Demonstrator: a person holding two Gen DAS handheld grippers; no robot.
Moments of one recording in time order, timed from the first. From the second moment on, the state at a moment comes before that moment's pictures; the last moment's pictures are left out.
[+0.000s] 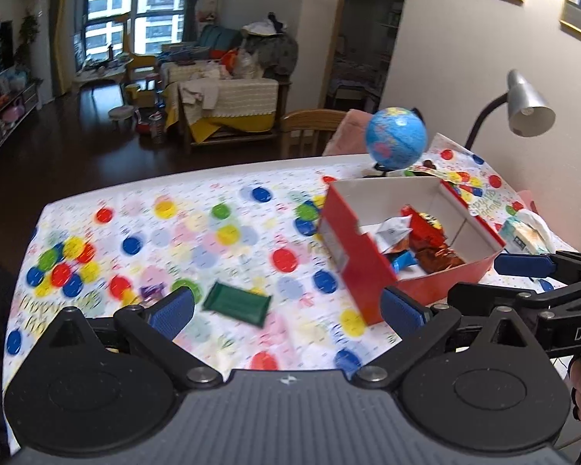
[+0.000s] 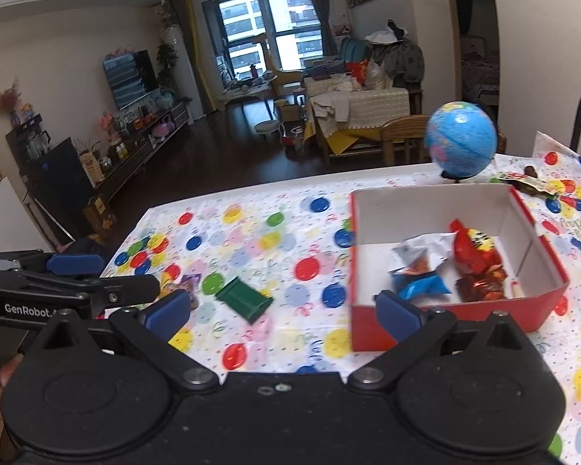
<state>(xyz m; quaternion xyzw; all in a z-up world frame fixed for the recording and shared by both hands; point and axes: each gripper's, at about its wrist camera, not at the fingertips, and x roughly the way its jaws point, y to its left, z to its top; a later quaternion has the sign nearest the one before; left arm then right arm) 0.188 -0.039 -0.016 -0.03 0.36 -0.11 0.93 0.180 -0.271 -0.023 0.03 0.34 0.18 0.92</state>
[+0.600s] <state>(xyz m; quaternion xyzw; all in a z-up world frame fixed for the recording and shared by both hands) 0.181 0.050 -0.064 -0.09 0.40 -0.01 0.91 0.213 -0.183 -0.065 -0.04 0.38 0.24 0.89</state>
